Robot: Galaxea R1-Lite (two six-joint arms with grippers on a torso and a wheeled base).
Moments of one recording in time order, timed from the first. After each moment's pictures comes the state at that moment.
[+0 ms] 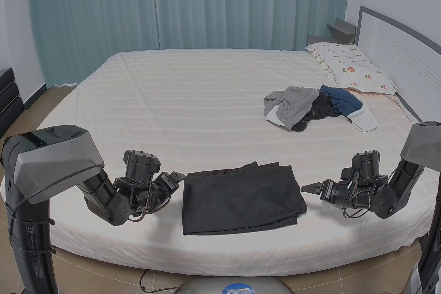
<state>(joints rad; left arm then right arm) -0.36 2.27 -0.83 -0.79 0.02 -1.02 0.18 2.18 -0.60 -0.91 0.28 0.57</state>
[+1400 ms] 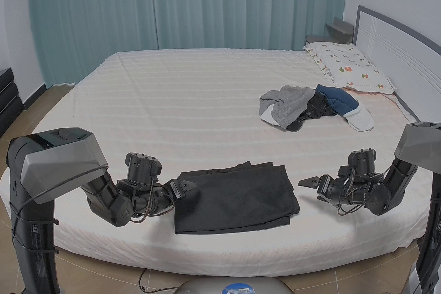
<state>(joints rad) -0.36 2.32 -0.84 -0.82 -0.14 -0.78 0.16 2.23 -0.67 -0.92 0.32 0.67</state>
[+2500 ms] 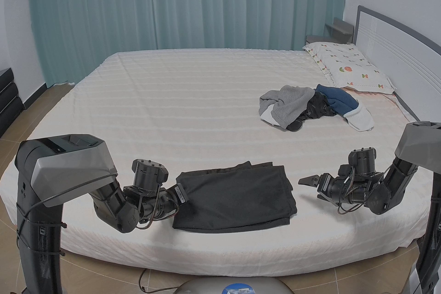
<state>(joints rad) -0.39 2.35 -0.83 -0.86 -0.06 -0.78 0.17 2.23 -0.68 -0.92 0.32 0.69</state>
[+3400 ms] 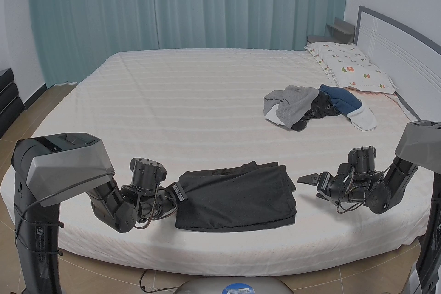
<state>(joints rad) -0.38 2.33 -0.81 -0.86 -0.06 -0.82 0.18 2.22 -0.68 -0.92 0.32 0.70</state>
